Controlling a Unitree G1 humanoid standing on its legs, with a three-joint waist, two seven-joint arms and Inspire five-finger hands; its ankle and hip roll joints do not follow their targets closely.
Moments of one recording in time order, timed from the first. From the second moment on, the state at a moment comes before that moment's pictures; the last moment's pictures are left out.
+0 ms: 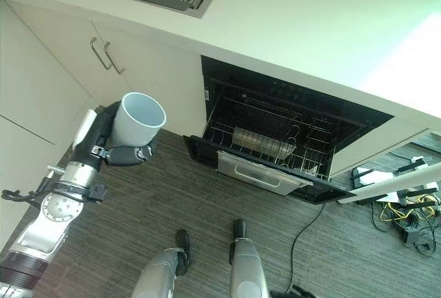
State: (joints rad) left arm -0.17 0.72 -0.15 0.05 -0.15 -0.26 0.15; right arm -0.02 -0.32 -0.05 1.26 0.48 -0.10 0.18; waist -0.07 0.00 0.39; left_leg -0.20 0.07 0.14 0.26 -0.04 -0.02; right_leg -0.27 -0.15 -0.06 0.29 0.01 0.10
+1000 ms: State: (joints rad) left arm -0.05 0.59 -0.16 0.08 -0.19 -0.29 0.15; right arm 0.13 -0.28 -0.20 1.08 0.74 -0.21 0.07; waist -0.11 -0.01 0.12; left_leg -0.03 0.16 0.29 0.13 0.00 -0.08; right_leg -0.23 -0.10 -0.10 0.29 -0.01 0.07
